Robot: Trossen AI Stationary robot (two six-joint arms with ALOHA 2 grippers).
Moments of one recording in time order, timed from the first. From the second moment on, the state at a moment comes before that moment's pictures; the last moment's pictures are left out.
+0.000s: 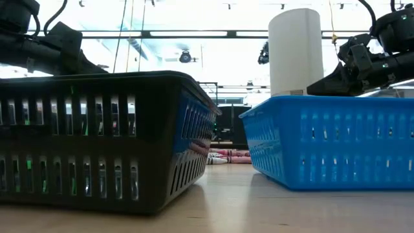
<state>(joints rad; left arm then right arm) 0.01 0.01 0.06 -0.11 -0.66 -0.22 -0.31 0.30 0.01 0.14 0.06 0.19</state>
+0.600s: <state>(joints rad) 0.01 0.01 0.06 0.08 -0.67 -0.62 -0.31 0.30 0.01 0.17 0.06 0.19</state>
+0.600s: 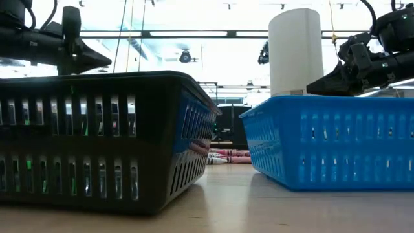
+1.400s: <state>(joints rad) 0.01 0.01 0.06 0.33 -0.67 -1.02 -0.33 0.51 0.06 0.57 0.23 1.05</state>
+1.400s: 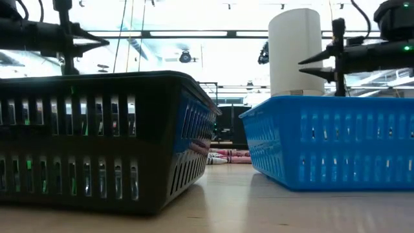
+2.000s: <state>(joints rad) 0.01 0.17 0.19 0.37 -0.53 -0.90 -0.36 0.99 0.49 0.59 0.00 0.79</state>
